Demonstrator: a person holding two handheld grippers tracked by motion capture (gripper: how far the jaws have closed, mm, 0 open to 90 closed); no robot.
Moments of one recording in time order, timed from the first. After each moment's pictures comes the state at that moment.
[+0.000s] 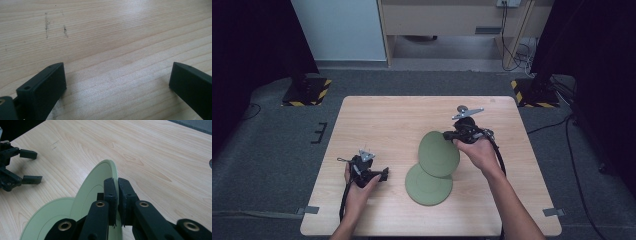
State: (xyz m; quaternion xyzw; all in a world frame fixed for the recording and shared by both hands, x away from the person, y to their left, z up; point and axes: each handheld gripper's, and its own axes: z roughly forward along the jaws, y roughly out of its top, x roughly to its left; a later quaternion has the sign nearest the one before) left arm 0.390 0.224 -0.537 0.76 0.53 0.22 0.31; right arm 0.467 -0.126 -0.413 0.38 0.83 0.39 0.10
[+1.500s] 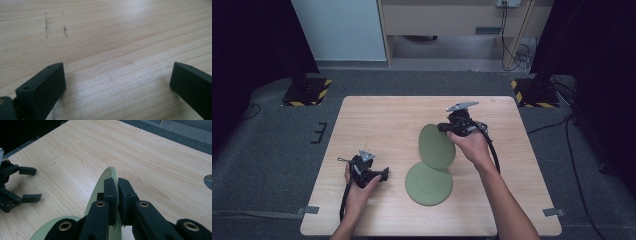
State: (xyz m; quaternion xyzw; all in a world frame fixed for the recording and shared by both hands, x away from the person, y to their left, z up) left arm 0.390 0.223 -0.537 0.76 0.54 0.22 0.31; right arm 0.477 -0.109 -0.397 0.38 0.82 0.41 0.12
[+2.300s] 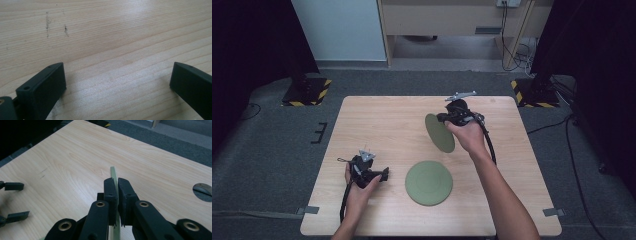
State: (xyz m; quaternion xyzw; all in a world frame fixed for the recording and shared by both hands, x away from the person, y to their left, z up) left arm 0.390 0.222 -0.537 0.75 0.54 0.22 0.31; right arm 0.509 -0.101 -0.390 0.40 0.81 0.41 0.14
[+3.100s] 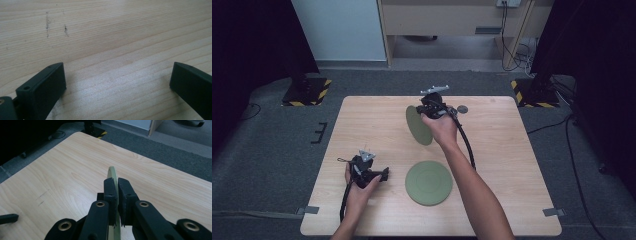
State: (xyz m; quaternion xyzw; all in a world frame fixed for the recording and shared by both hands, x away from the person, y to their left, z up) left arm 0.390 0.222 -0.537 0.75 0.54 0.22 0.31; right arm 0.534 -0.028 -0.394 0.41 0.79 0.42 0.17
